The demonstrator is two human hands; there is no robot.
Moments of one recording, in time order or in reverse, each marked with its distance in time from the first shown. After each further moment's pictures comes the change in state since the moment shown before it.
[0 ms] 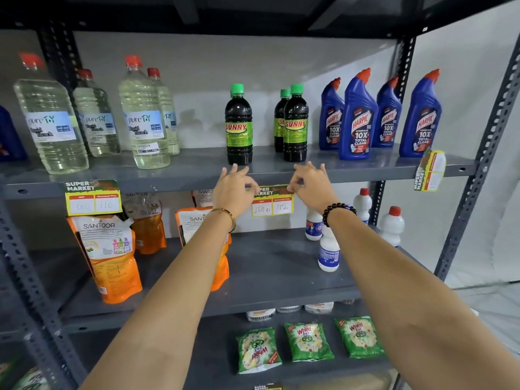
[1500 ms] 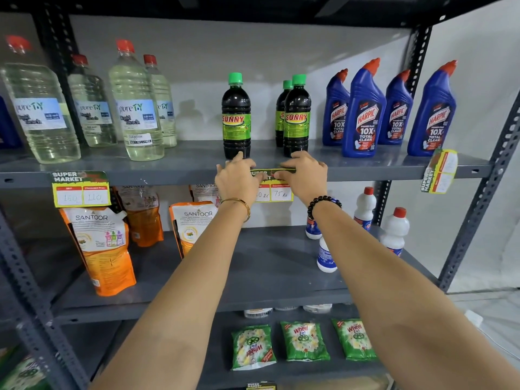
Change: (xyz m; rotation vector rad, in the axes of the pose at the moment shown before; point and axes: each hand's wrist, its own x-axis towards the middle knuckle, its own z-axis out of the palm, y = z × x) left_hand 0.020 0.026 0.023 0.113 0.246 -0.199; right_hand 0.022 -0.004 0.012 -0.032 0.167 0.033
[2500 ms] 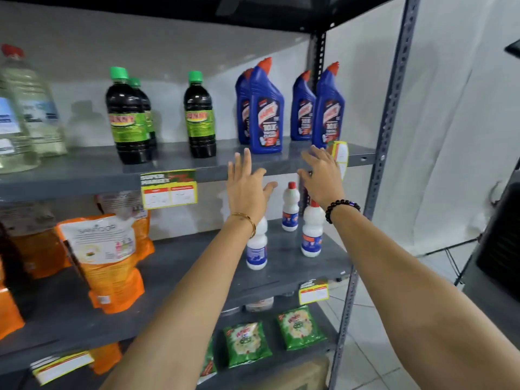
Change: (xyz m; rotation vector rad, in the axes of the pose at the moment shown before) left_hand -0.055 0.145 0.113 -0.113 -0.072 0.401; right_hand -0.039 0.167 -0.129 -0.242 0.157 0.088
